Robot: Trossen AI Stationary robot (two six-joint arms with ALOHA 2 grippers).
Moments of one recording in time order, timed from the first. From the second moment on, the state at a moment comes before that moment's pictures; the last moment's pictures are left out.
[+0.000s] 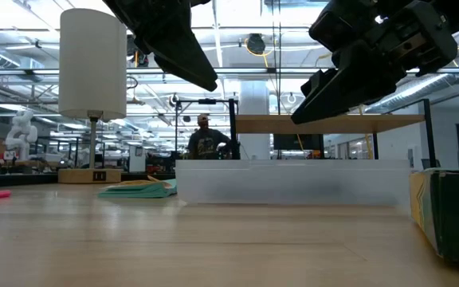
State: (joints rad) left arm -0.28 1.61 1.10 -0.29 -0.27 -0.17; right arm 0.26 1.48 0.59 0.32 0.00 0.09
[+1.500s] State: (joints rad) left arm -0.65 1.73 1.10 -0.57 -0.10 -0.21; right arm 0.26 1.36 0.59 0.26 0.03 0.10
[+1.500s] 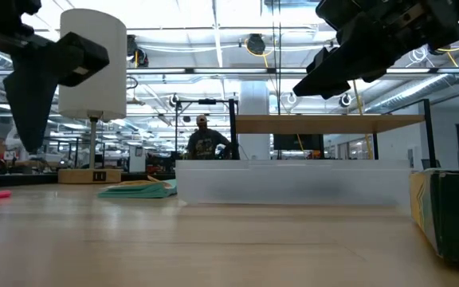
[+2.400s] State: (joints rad) left arm -0.65 1.86 1.10 -0.57 -0.08 -0.06; right arm 0.26 1.36 0.59 0.24 0.03 0.09
